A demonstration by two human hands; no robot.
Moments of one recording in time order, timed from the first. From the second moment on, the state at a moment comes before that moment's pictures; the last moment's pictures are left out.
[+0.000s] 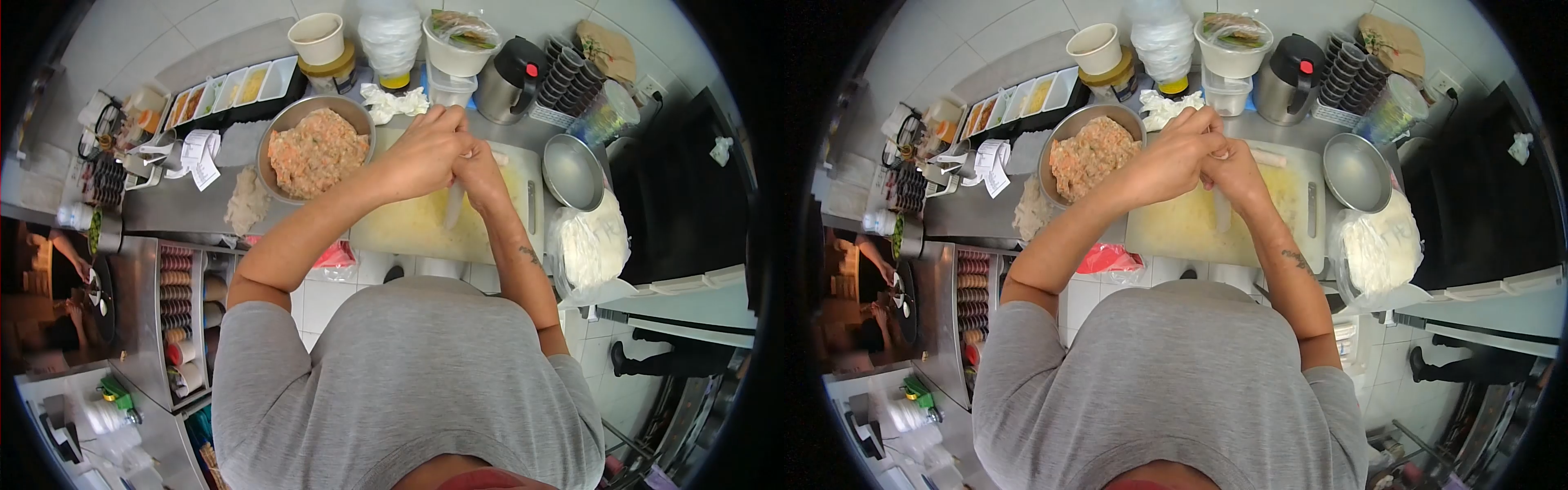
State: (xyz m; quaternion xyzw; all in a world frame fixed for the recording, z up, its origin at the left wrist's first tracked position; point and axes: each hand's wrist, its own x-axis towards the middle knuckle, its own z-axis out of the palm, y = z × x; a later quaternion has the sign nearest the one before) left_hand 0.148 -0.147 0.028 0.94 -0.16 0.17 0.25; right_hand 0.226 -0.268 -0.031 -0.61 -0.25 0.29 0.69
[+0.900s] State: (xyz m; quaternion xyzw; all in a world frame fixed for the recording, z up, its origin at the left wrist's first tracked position) left_hand 0.171 -0.159 -0.146 0.98 -0.10 0.12 0.14; right_hand 0.253 -0.351 -0.161 -0.83 -0.35 -0.07 0.42
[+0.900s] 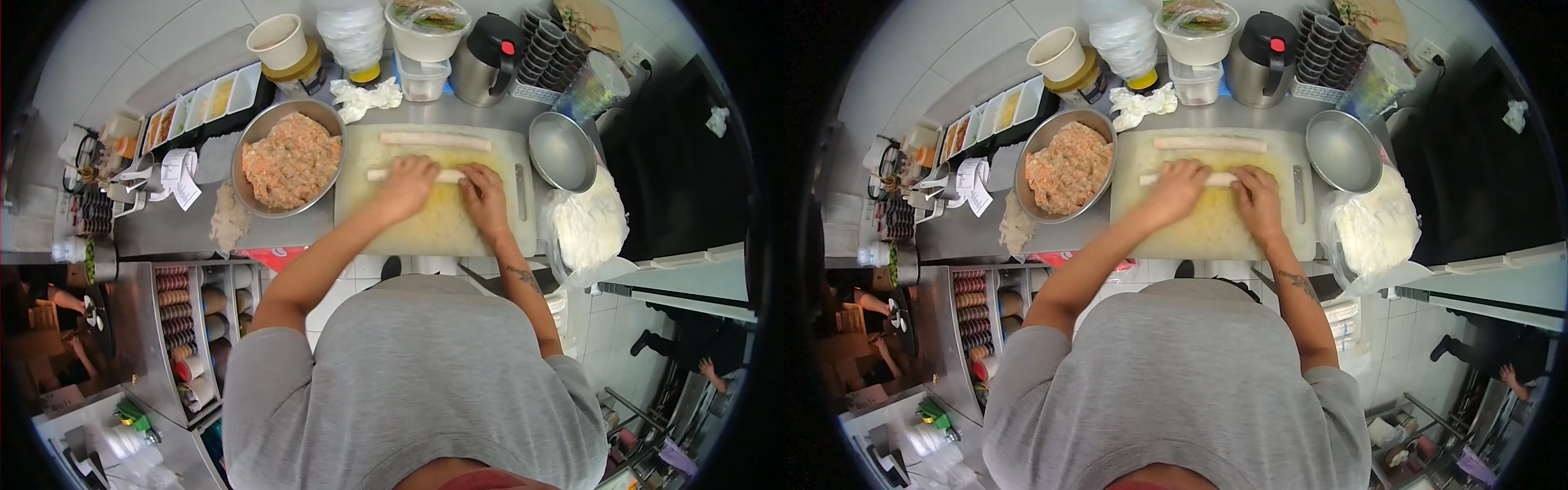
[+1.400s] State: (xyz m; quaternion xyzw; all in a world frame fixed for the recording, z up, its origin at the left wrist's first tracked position) left_hand 0.133 -0.112 -0.154 0.97 0.01 0.22 0.05; right_hand 0.264 -0.348 -0.158 -0.85 -0.38 -0.10 0.36
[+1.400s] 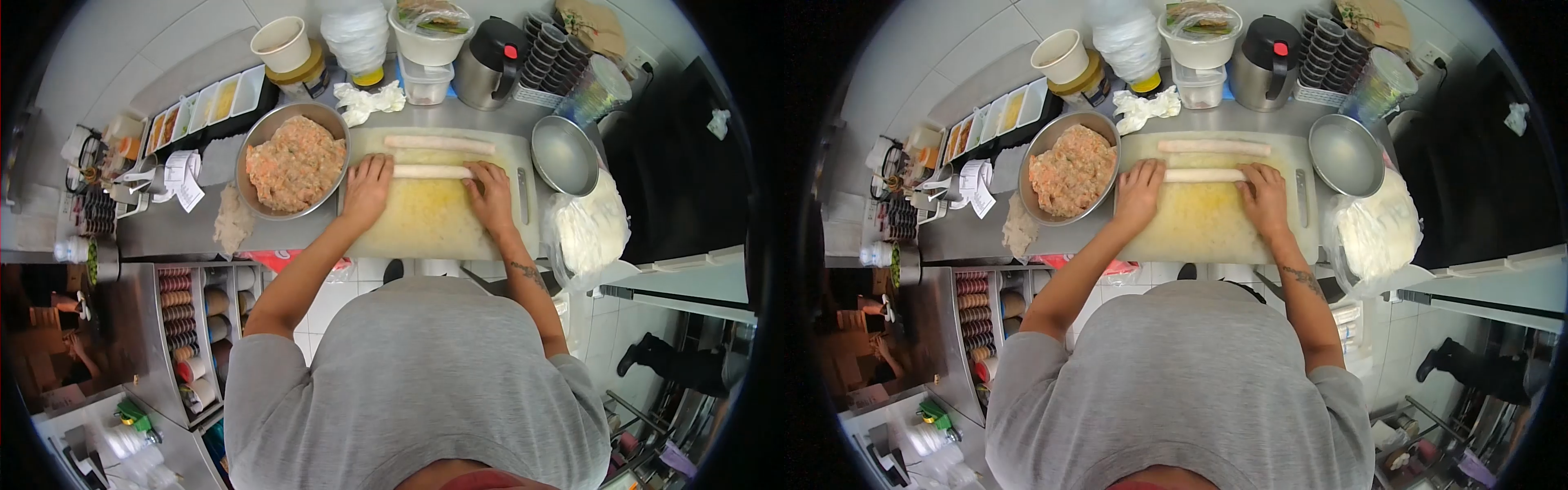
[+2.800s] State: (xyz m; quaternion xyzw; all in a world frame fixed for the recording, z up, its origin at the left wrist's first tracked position) left_hand 0.220 -0.164 -0.137 0.90 -0.01 0.09 0.42; right_hand 0.267 -0.332 -0.159 -0.82 -0.34 -0.08 0.45
